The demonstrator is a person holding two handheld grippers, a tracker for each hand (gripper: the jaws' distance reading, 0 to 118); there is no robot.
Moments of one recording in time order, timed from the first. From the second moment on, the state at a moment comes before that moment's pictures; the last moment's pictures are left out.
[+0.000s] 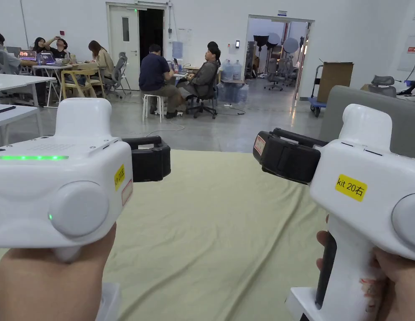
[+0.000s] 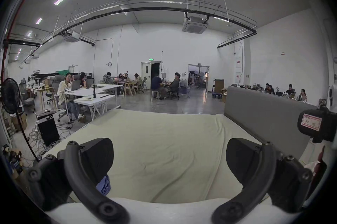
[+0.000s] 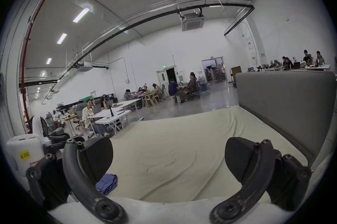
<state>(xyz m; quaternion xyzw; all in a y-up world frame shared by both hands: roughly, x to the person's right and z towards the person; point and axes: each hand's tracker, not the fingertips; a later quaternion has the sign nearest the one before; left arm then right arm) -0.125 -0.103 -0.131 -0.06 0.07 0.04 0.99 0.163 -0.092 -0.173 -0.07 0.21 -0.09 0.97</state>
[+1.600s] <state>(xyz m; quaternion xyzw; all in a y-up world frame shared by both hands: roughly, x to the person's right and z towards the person) -0.118 -0.100 -0.124 -0.06 0.05 0.05 1.00 0.160 -0.096 -0.169 -0.08 0.18 -0.08 0.98</state>
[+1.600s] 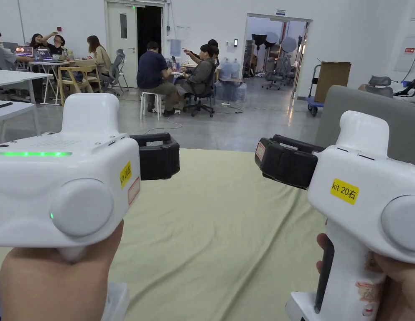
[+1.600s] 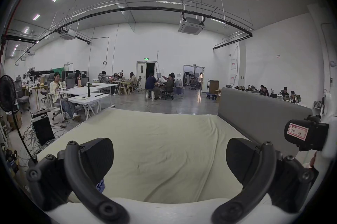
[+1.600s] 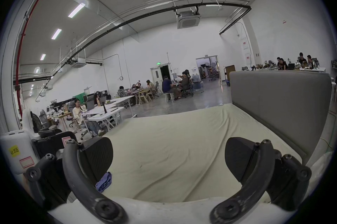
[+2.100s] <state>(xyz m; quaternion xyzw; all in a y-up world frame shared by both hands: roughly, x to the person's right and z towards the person) -0.114 -0.099 -0.123 -0.06 0.04 0.05 1.00 0.160 -0.097 -0.165 -0.08 0.16 -0.06 0.98</state>
